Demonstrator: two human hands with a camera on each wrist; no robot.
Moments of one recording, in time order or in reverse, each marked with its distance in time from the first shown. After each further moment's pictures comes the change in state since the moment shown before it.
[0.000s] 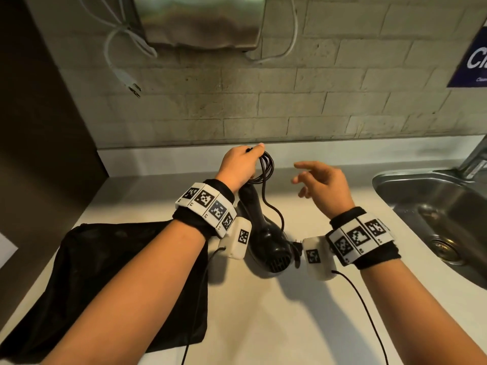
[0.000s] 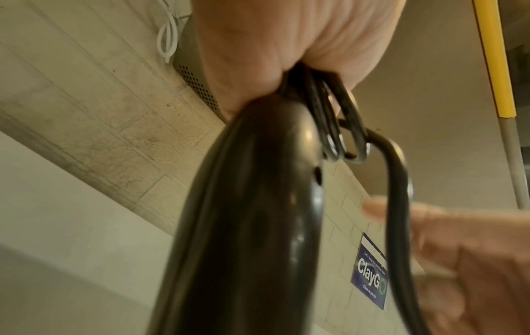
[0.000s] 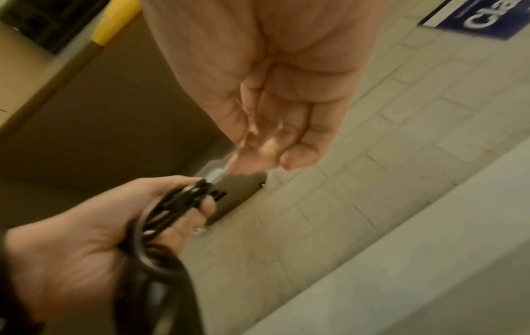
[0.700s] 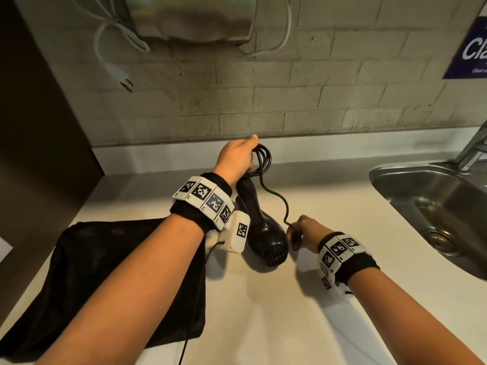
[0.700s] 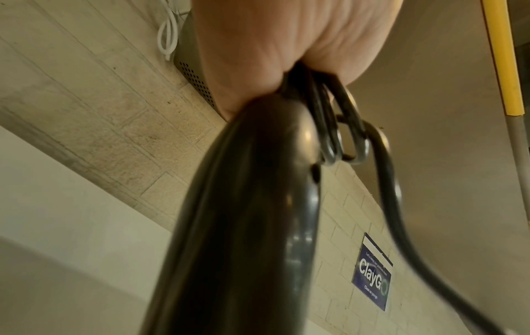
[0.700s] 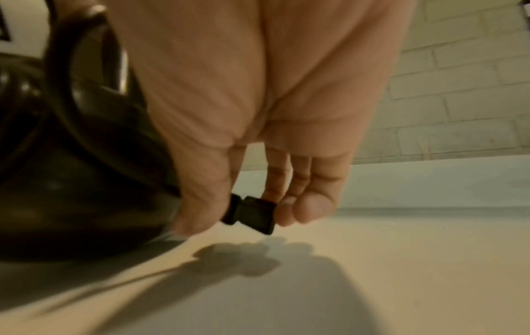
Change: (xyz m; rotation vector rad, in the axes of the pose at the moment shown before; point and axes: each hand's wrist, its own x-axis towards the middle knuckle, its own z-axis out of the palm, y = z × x) left_hand 0.000 0.004 0.002 -0.106 -0.028 -0.061; right_hand -0.026 0.097 0.009 -0.890 -0.598 0.233
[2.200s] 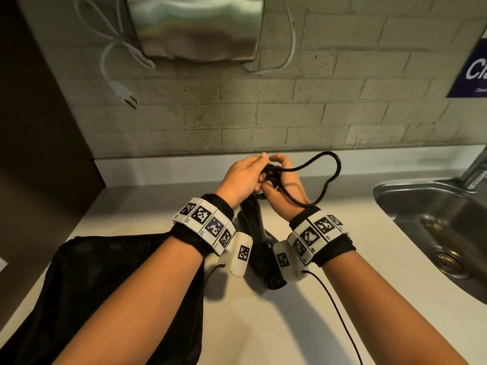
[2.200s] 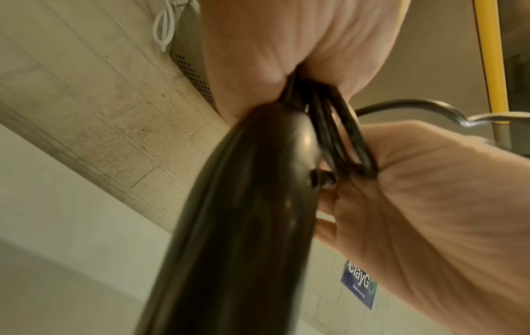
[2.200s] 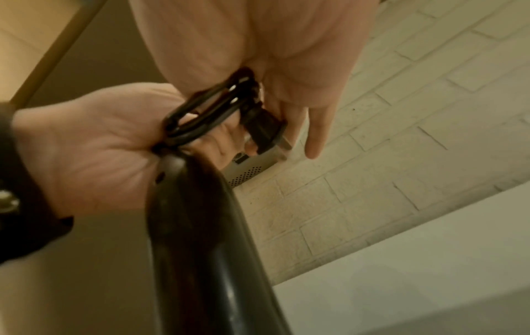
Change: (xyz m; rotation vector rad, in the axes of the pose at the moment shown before) left_hand 0.003 -0.003 0.005 0.023 -0.127 0.107; right_hand 0.022 -0.094 -0.074 0.844 0.590 -0.441
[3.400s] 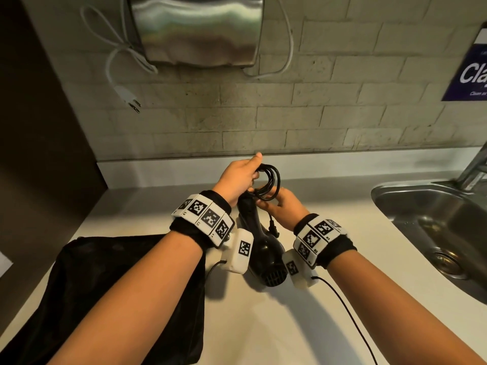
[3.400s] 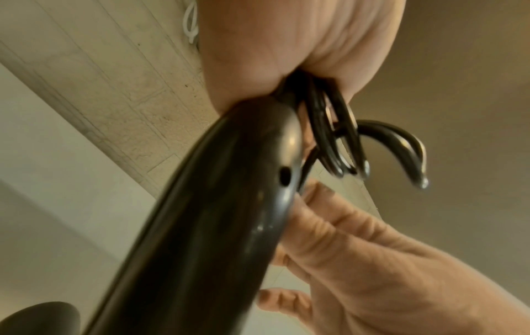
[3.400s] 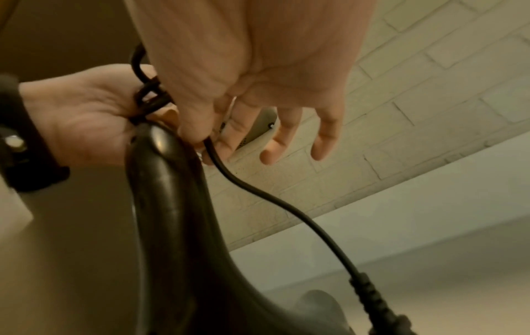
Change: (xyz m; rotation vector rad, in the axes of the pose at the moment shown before) left_hand 0.001 0.002 -0.008 -0.092 0.013 -0.109; right_hand -0.011 0.030 -0.005 -0.308 -0.270 0.105
